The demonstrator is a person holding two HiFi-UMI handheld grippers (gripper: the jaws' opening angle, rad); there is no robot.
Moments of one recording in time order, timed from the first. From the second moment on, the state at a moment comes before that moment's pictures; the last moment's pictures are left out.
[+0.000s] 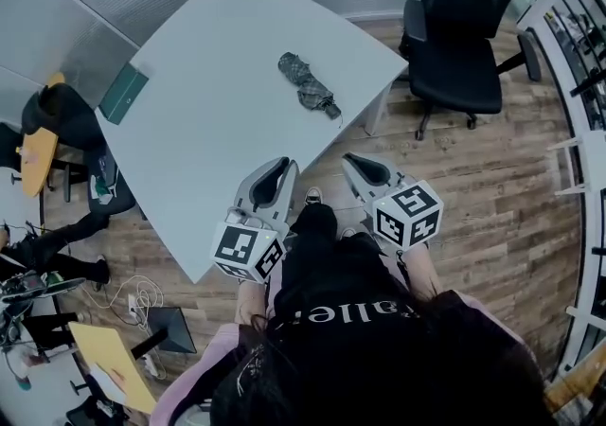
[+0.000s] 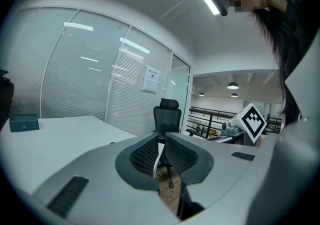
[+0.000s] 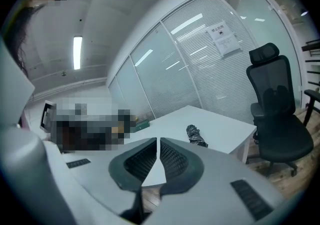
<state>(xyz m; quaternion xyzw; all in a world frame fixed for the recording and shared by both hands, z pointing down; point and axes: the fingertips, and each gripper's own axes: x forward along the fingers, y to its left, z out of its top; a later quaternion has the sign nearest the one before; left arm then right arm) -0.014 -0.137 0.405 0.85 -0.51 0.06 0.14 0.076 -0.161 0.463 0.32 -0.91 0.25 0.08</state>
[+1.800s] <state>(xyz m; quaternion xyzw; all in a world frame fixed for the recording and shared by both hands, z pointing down) -0.179 -0.246 0.453 0.79 -0.58 0.04 0.20 -0.053 -0.437 0.695 0.30 -0.82 0.26 0.42</state>
